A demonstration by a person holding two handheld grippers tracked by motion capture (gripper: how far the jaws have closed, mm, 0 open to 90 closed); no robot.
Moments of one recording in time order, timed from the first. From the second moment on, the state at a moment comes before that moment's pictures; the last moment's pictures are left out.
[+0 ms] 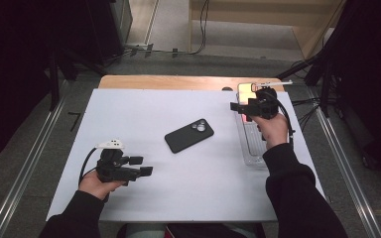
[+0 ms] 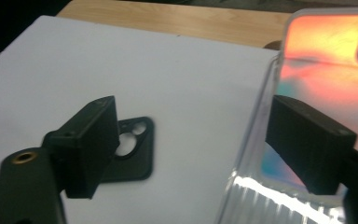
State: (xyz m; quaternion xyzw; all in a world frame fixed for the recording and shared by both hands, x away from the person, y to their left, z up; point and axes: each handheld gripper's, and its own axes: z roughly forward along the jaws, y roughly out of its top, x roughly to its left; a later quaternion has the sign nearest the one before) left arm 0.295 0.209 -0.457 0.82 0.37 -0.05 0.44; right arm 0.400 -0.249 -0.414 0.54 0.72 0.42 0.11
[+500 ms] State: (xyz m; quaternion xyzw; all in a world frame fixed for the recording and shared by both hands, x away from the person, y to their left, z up) left arm 0.307 0.200 -0.457 0.83 0.35 -0.06 0.43; right arm 0.362 -0.238 -0.422 0.49 0.75 0.45 0.06
